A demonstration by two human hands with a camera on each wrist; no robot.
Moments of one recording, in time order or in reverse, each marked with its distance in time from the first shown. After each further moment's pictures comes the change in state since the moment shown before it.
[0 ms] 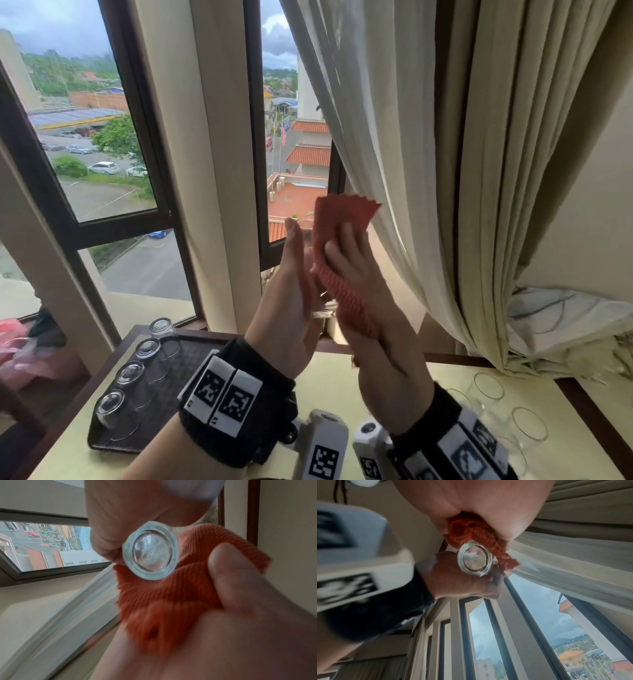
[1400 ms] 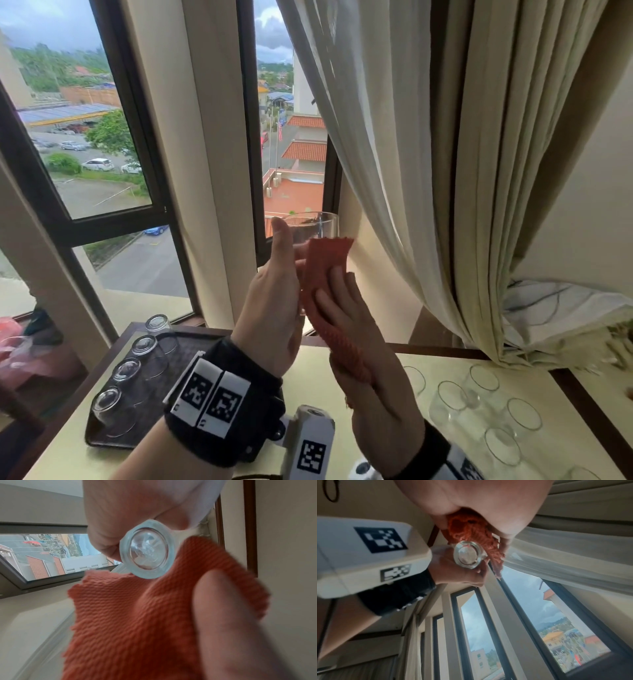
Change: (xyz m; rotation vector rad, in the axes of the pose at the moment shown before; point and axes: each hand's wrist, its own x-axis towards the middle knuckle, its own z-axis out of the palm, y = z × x) left_hand -0.007 0.000 -0.012 0.124 0.034 0.037; right_hand -0.036 0.029 0.015 -0.011 0.002 0.062
